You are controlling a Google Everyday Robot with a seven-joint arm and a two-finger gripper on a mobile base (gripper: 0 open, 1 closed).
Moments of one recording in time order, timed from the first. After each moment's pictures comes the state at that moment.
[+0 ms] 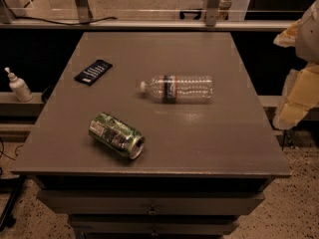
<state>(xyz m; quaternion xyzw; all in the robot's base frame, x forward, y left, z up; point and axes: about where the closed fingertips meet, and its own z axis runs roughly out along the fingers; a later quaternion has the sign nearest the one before) 0.438 -0.215 0.983 -0.60 0.78 -0.04 0.17</state>
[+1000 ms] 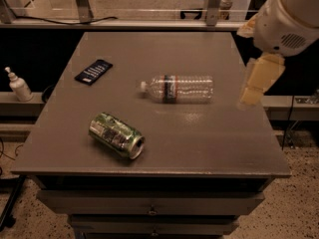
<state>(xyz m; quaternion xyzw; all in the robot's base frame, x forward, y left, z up) 0.496 -0.171 0.972 -0.64 0.74 -0.03 0.21</state>
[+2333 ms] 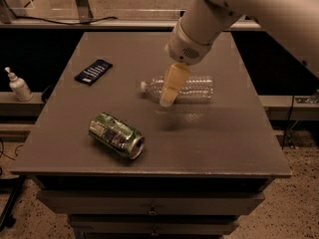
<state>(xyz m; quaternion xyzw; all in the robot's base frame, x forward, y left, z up) 0.580 -0.026 0.894 -0.67 0.70 0.07 0.22</state>
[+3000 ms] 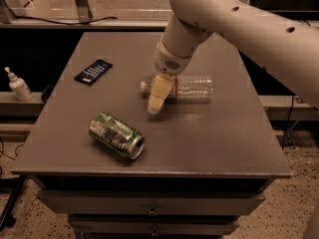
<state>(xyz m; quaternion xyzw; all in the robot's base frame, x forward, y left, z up) 0.602 0.005 0.843 -0.67 0.71 0.08 0.19</state>
